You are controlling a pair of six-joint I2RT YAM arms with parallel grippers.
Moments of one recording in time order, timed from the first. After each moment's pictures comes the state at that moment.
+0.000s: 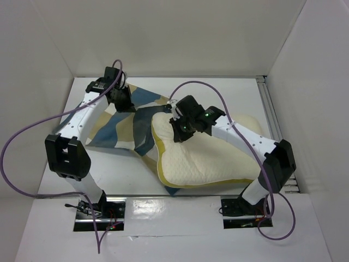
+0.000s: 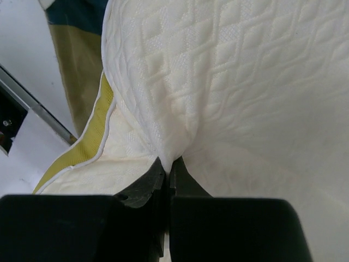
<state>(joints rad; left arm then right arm) -0.19 1.70 1.61 -0.89 0.14 -0.45 0.76 1.55 1.37 -0.73 -0.18 0.18</state>
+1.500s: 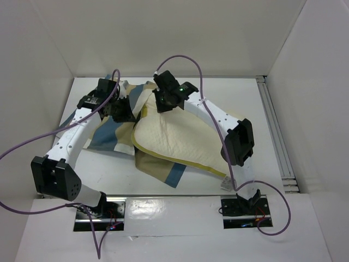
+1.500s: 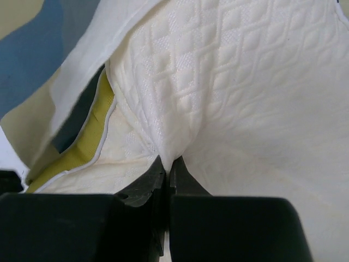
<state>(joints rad) -0.20 1.45 1.37 -0.84 0.26 -0.34 0.73 2.06 2.05 -0.81 0.06 0.38</state>
